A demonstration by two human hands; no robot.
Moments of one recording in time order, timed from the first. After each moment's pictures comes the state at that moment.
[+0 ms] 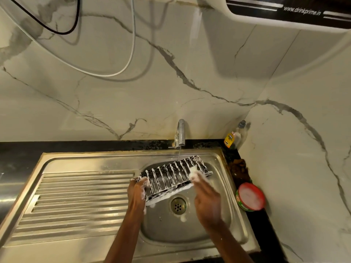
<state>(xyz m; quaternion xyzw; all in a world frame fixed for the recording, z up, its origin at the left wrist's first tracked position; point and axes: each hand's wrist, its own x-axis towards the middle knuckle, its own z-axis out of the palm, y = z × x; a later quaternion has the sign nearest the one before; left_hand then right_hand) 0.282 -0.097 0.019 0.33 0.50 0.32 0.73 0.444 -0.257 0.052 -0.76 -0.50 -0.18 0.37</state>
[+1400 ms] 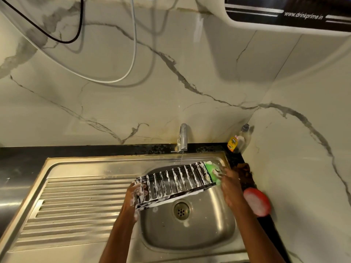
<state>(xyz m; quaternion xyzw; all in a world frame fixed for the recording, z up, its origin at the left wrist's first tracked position) 0.248 -0.087 0.051 0.38 0.39 0.36 0.76 0.532 -0.239 0.081 -0.79 -0.16 0.23 0.54</state>
